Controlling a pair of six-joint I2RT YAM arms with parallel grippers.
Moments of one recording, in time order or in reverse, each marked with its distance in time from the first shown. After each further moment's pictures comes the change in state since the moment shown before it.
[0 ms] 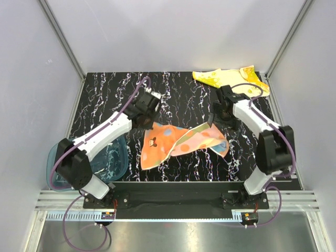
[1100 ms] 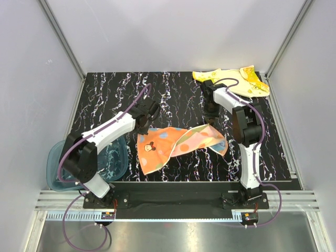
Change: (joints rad) left arm 0.042 0.077 -0.092 -0.028 -0.090 0.042; right arm 0.031 0.550 0.460 -0.060 0.019 -0.053
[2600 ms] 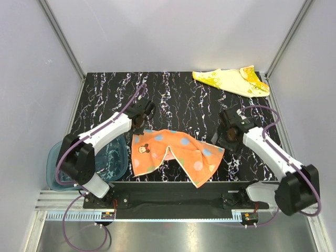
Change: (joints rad) left arm 0.047 -0.029 -0.030 -0.016 -0.027 -0.009; right arm 0.136 -0.993 -0.774 -0.054 0.048 0.408
